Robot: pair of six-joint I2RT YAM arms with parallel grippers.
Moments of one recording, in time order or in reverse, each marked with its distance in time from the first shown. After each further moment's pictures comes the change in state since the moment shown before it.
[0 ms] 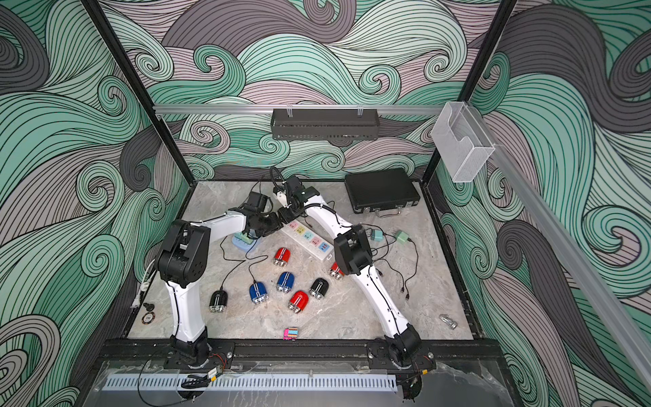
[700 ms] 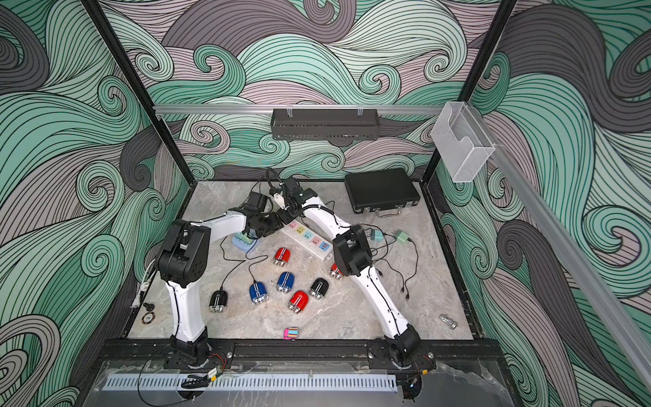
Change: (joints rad) left arm 0.000 0.002 0.002 -0.004 0.010 -0.023; right arm 0.021 -0.035 -0.067 0.052 0.064 -0.091
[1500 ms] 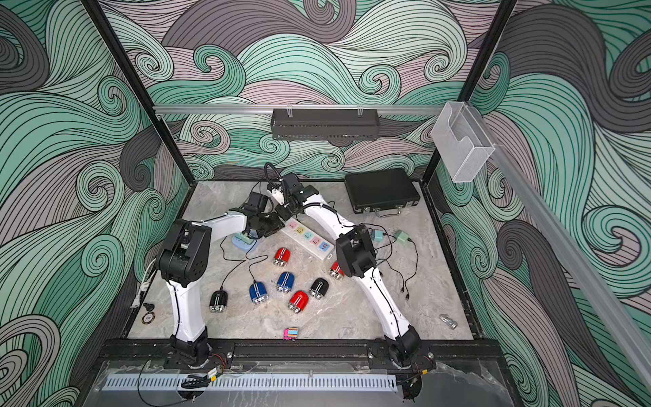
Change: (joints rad) left arm 0.000 0.011 0.002 0.012 0.031 -0.027; right arm 0.005 -0.097 -0.054 0.034 0.011 -0.023
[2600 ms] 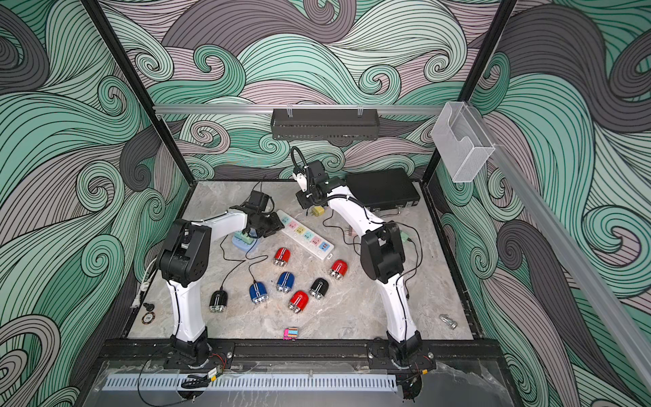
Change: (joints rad) left arm -0.004 0.000 0.039 -0.086 -0.025 0.026; right arm -0.119 -0.307 -0.326 0.070 0.052 0.138
